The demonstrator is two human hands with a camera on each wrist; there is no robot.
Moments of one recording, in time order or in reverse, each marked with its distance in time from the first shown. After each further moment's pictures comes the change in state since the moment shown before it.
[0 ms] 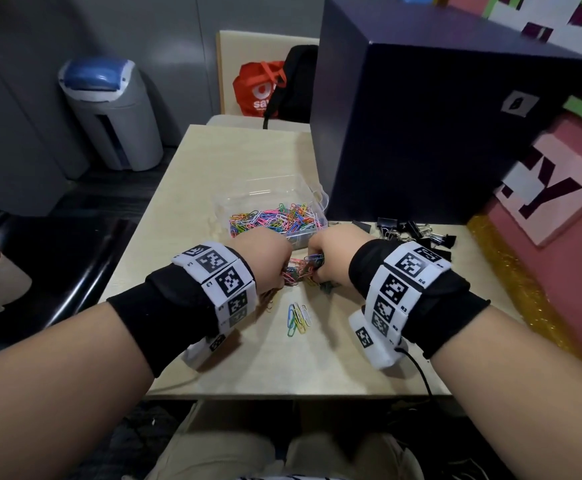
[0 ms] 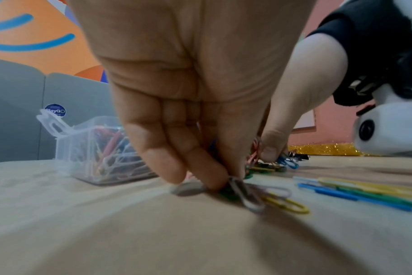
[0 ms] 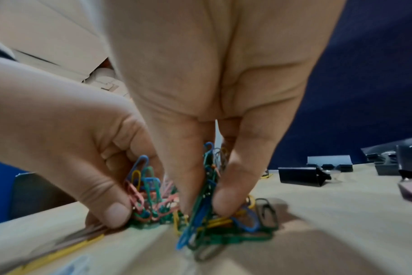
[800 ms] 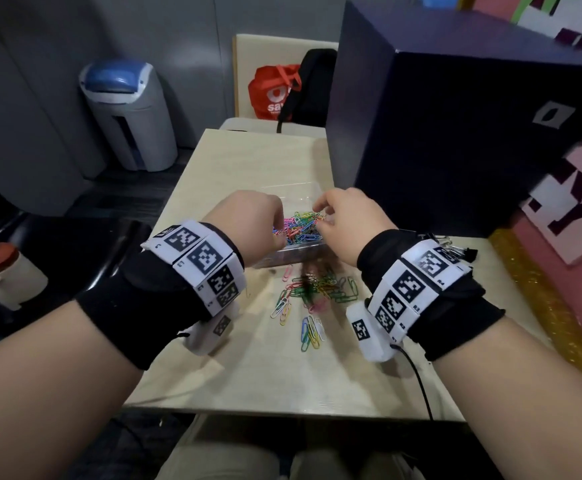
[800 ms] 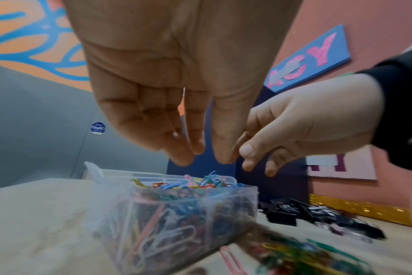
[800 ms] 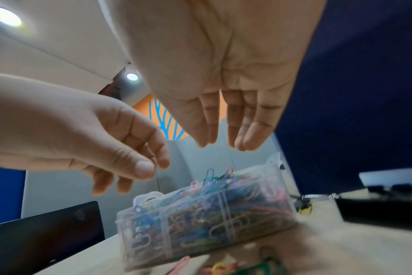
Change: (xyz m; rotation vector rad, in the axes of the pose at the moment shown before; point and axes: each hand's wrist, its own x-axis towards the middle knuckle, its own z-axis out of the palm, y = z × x) left_hand -0.001 -0.044 -0.023 -0.337 0.333 -0.171; right_hand 0.028 0.005 -0.014 0.439 0.392 0.111
